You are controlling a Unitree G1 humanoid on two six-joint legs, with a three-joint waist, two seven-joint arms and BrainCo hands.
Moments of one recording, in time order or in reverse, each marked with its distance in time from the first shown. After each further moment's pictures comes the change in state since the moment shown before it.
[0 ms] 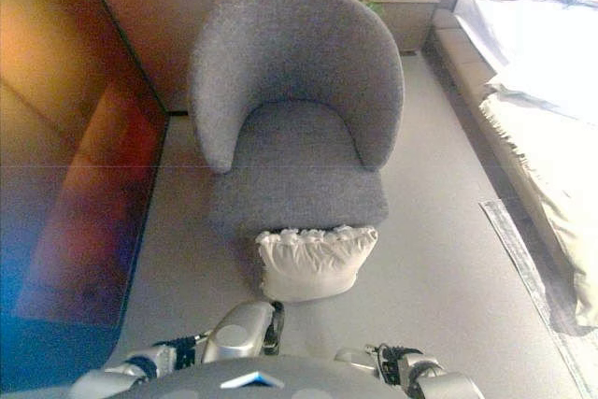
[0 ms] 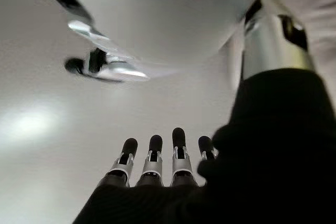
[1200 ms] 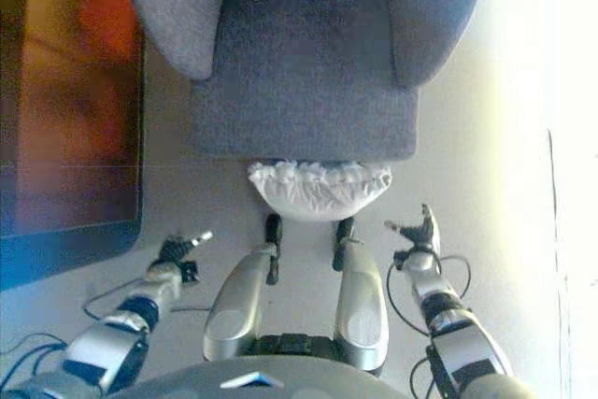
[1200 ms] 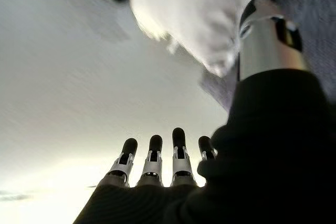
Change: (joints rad) left arm -0.228 0.043 -0.096 -0.216 -0.203 -0.425 0.228; right arm -0.246 -0.169 0.047 -0.308 -0.018 -0.284 -0.474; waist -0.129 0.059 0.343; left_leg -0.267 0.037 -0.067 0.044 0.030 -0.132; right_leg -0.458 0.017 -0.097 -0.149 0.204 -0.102
